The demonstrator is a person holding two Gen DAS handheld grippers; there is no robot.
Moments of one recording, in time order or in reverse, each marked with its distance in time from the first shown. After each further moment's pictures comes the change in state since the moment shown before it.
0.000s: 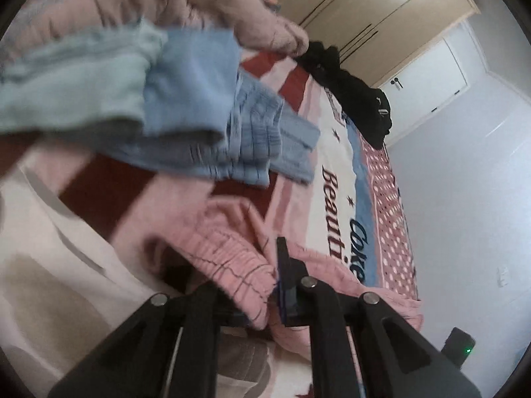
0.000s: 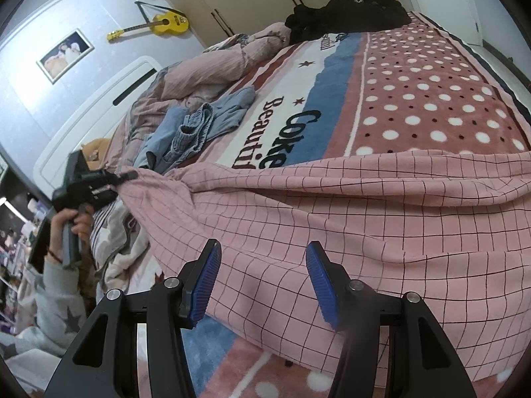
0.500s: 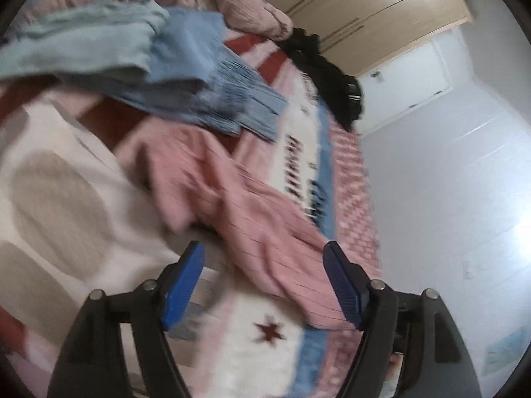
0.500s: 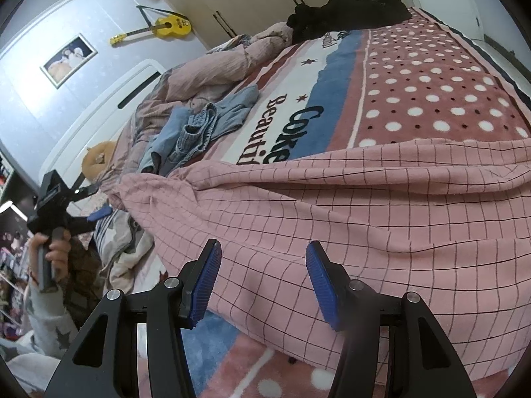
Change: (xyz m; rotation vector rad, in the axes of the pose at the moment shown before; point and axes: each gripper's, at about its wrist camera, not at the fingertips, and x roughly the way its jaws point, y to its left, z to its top) left arm -0.048 -0.012 -0.059 -0.083 0.101 -0.178; right arm 0.003 -0.002 -0.006 0.014 -0.006 0.042
